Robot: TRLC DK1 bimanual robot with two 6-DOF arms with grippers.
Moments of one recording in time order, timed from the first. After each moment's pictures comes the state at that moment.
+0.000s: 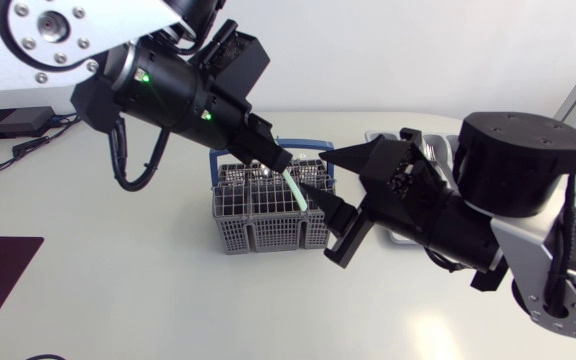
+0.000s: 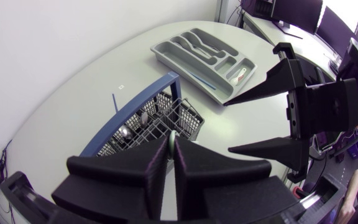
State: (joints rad) left arm -0.68 1.52 1.41 -0.70 0.07 0.10; right arm 0.69 1.14 0.57 0.36 -0.09 -0.47
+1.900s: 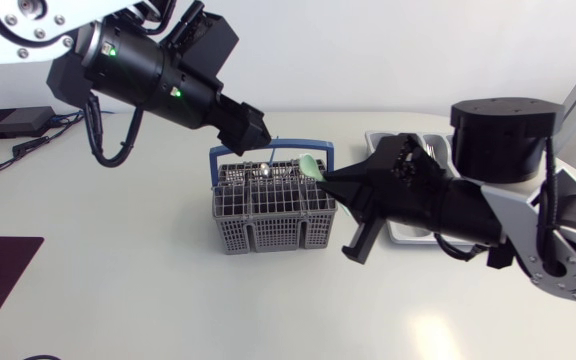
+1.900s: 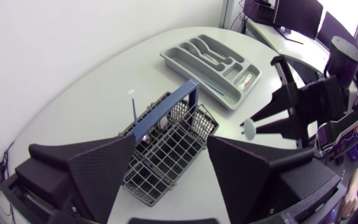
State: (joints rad) left arm -0.56 1.52 1.44 -0.71 0.17 0.19; right arm 0.56 1.17 0.64 0.15 -0.27 -0.50
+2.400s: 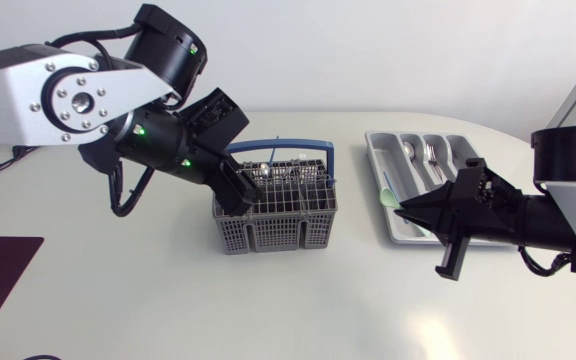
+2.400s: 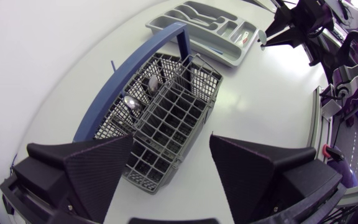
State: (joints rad) left arm -0.57 1.51 1.21 -0.60 0.14 0.37; right arm 0.03 1.13 0.58 -0.18 -0.62 -0.95
